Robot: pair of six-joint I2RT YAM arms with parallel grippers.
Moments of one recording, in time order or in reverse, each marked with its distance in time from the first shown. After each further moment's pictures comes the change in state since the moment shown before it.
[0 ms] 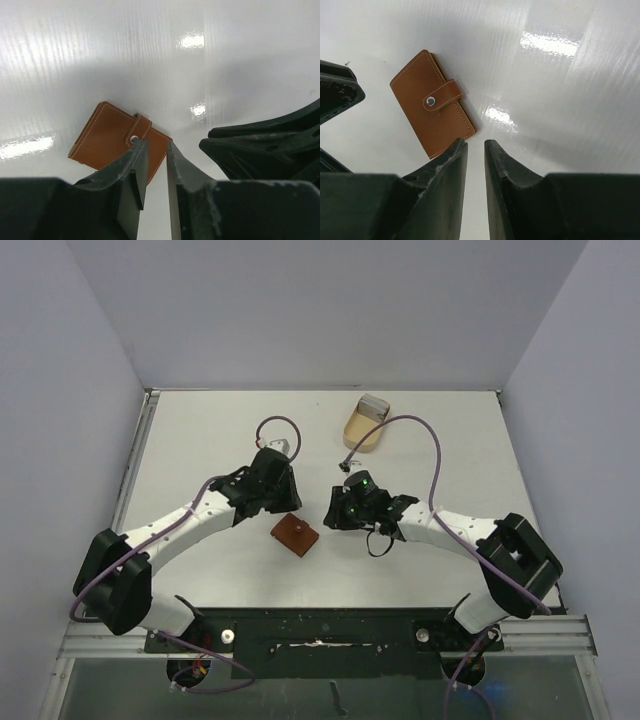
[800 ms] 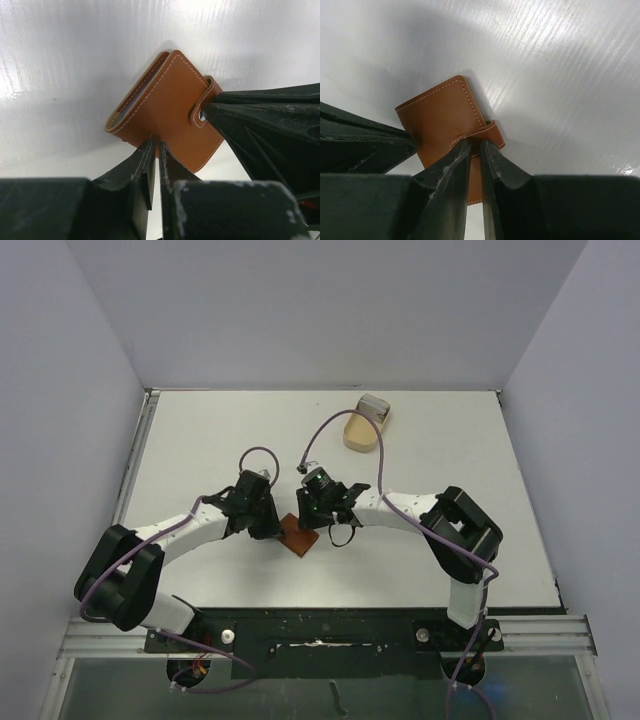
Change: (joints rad) left arm 0.133 0.013 -0.255 0.091 0.202 -0.056; right arm 0.108 0.330 0.311 -0.090 0.033 -0.087
